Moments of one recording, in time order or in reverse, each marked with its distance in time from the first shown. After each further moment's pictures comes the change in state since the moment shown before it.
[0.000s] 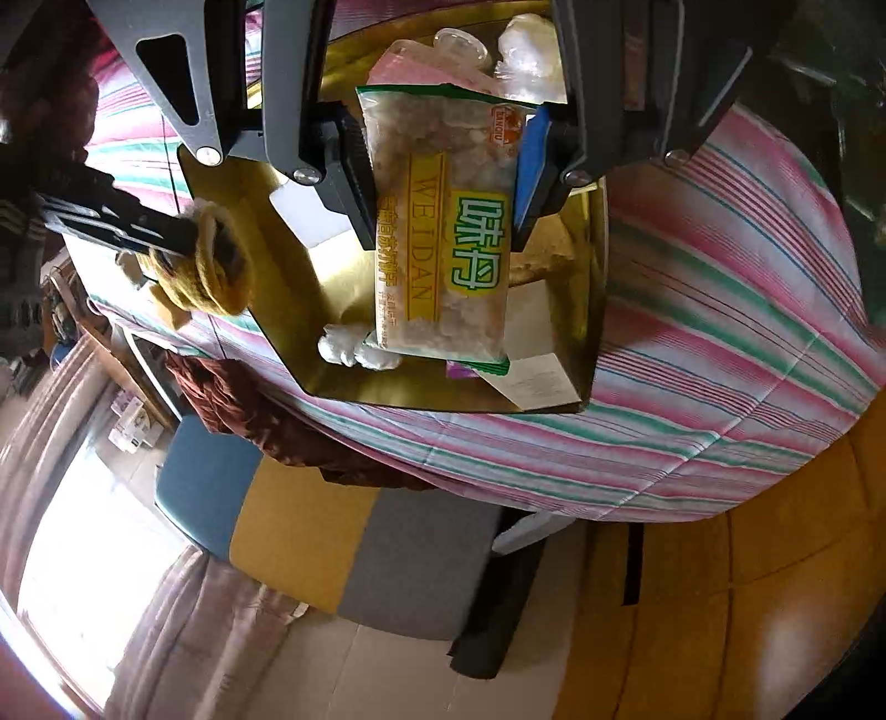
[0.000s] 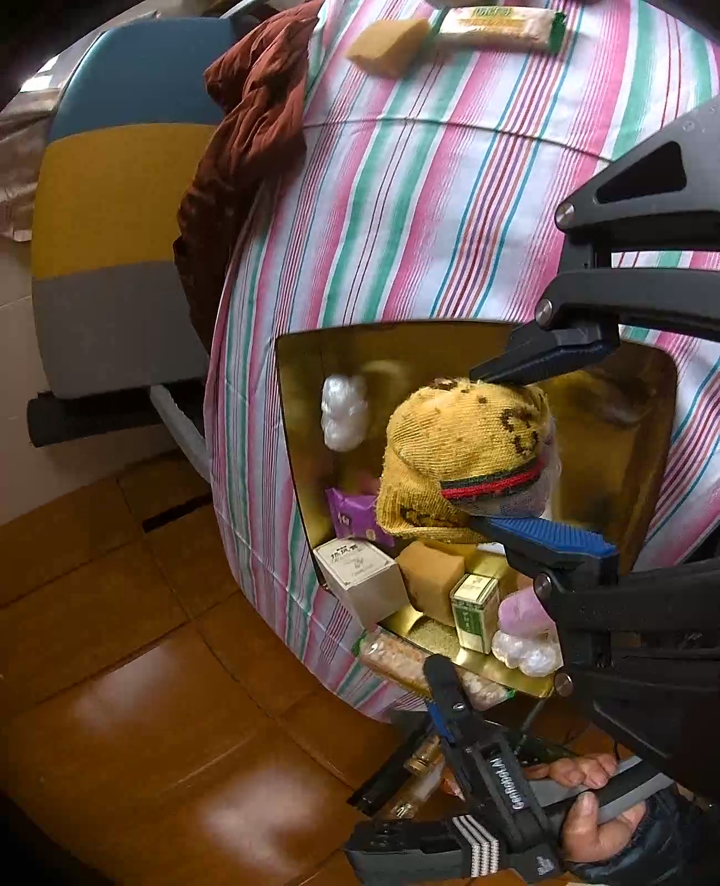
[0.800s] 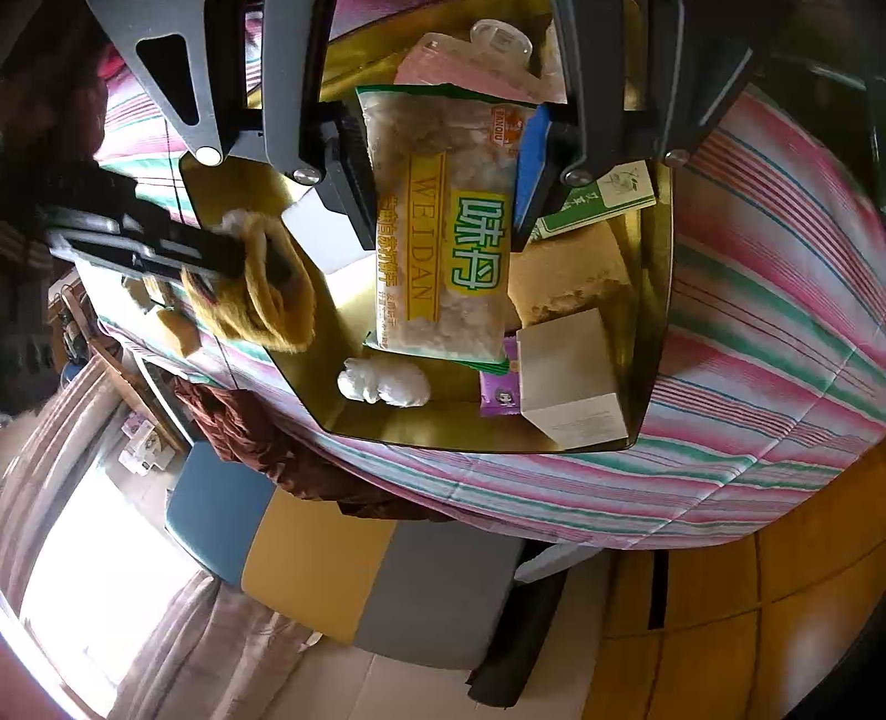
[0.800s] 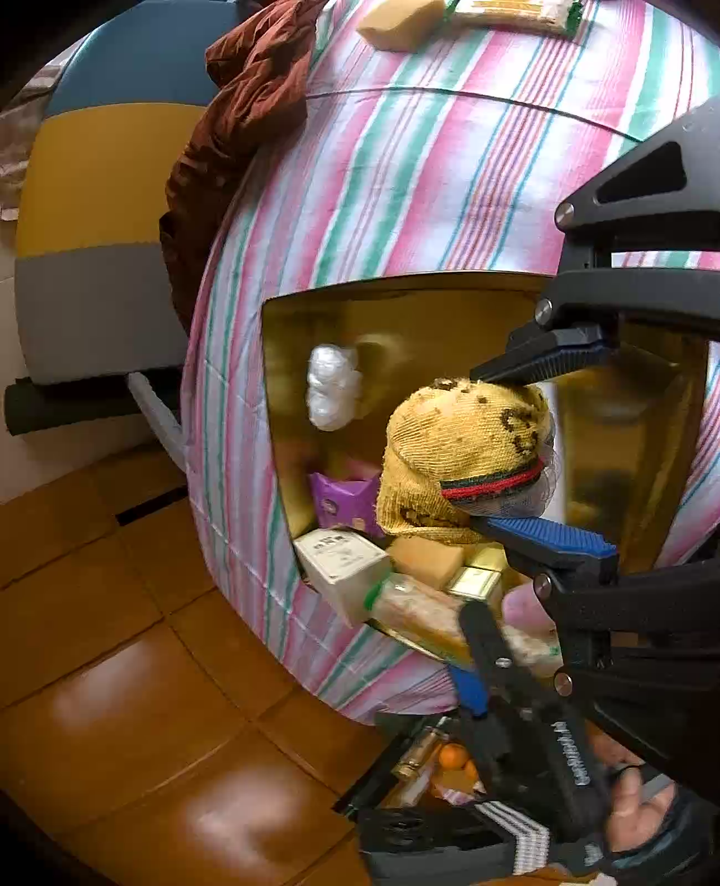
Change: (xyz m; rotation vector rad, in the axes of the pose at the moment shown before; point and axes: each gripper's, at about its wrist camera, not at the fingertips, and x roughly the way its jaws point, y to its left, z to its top) left arm 0.027 -0.012 -0.006 0.008 0.068 -0.035; right arm 0.022 0.009 0.002 -0.019 0.079 -0.006
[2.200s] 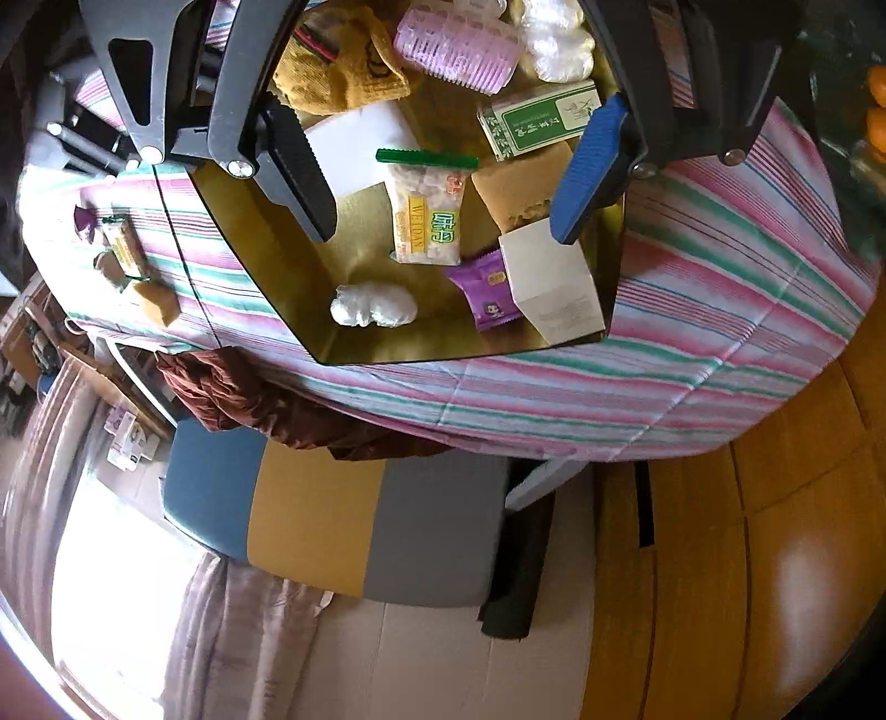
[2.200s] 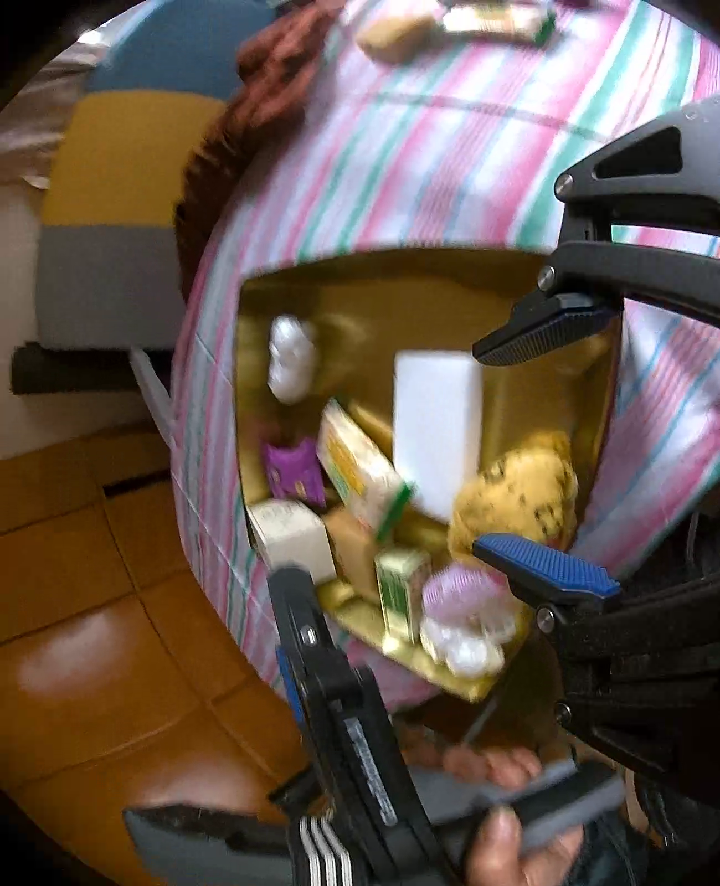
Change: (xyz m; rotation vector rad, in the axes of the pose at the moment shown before) left arm -0.029 -0.027 0.020 0.115 -0.170 0.123; right arm -0.009 0.032 -0.037 -0.119 -0.032 -0.142
